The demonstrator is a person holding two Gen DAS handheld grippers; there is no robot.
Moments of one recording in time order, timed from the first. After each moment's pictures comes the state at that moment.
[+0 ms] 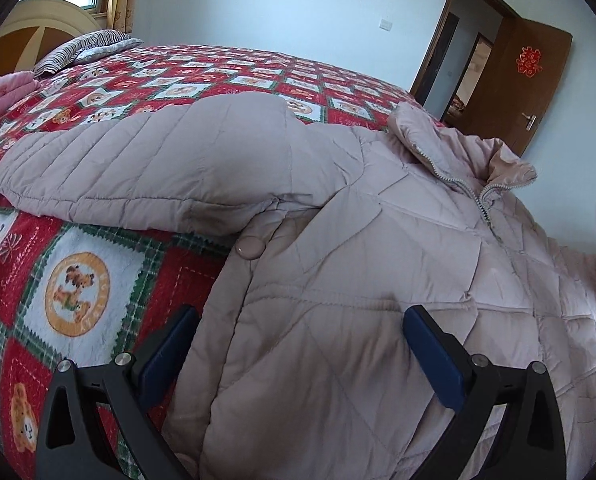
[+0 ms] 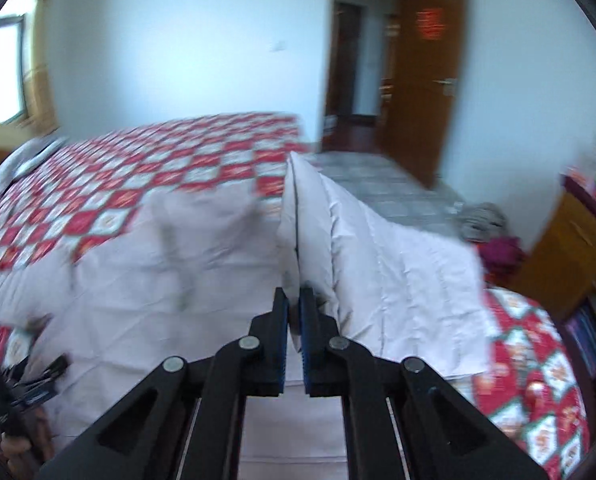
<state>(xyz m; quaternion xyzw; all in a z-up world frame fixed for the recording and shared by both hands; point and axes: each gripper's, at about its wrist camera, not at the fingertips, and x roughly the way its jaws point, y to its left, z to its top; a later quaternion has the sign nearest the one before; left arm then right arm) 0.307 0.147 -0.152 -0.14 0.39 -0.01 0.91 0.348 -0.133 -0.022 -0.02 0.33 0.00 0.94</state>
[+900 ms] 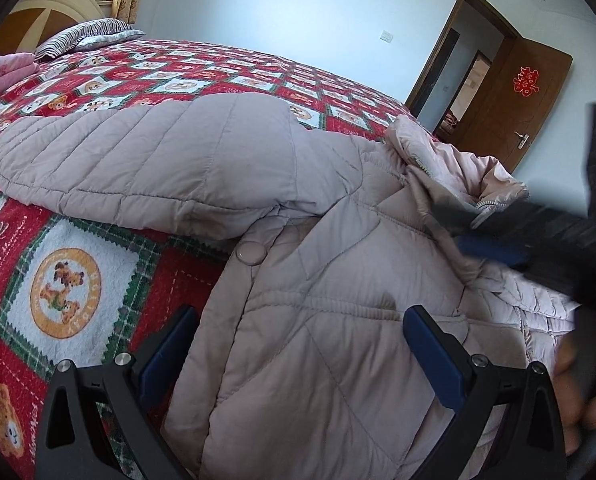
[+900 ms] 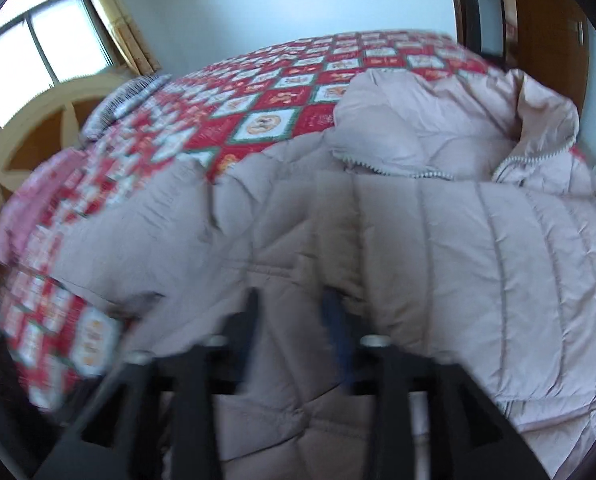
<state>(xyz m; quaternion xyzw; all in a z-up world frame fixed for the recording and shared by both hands) 0.310 0.156 -0.155 -0.17 0.37 -0.02 0.91 0.417 -0.006 -0.097 0.10 0.41 0.23 0.88</state>
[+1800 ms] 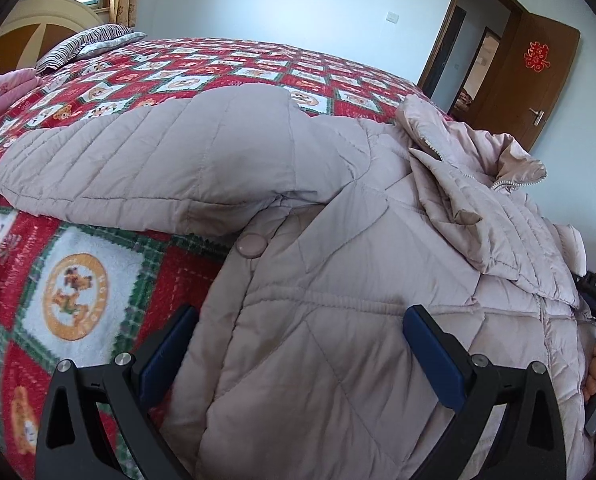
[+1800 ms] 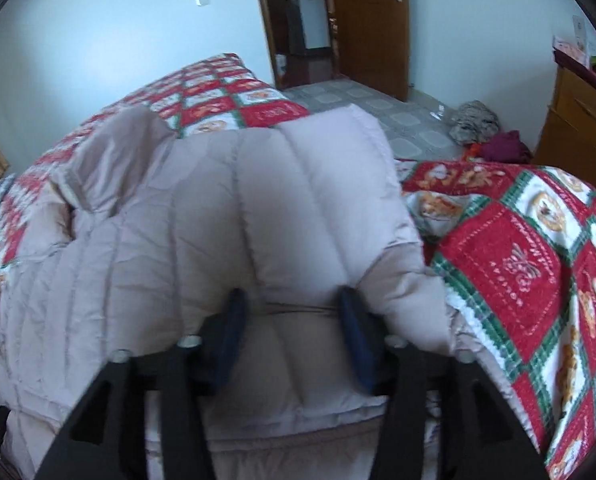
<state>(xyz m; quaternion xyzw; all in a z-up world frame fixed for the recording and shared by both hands) 0.315 0.148 -0.151 -0.13 0.41 0.01 0.90 0.392 -0.214 -0.127 0.14 0.39 -0.06 0.91</state>
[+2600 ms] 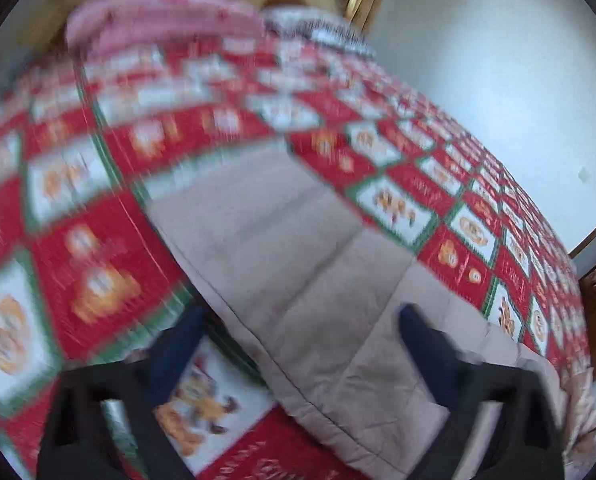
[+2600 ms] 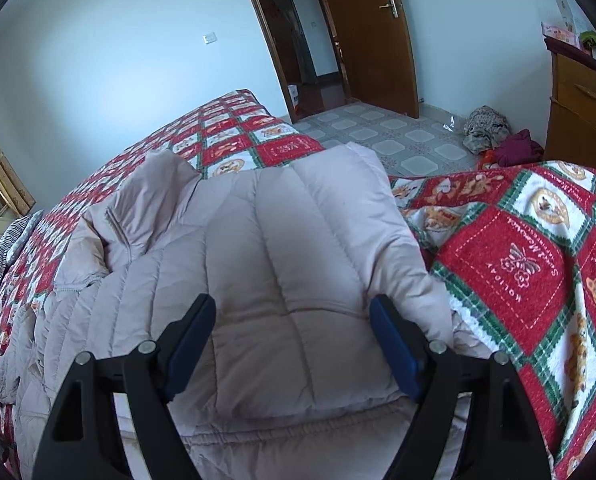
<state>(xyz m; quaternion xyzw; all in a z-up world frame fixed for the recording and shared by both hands) 0.353 0.399 -0.154 -0.35 0.34 0.31 0.82 0.384 -0.230 -0.124 0.18 0.34 -0.06 0.92</state>
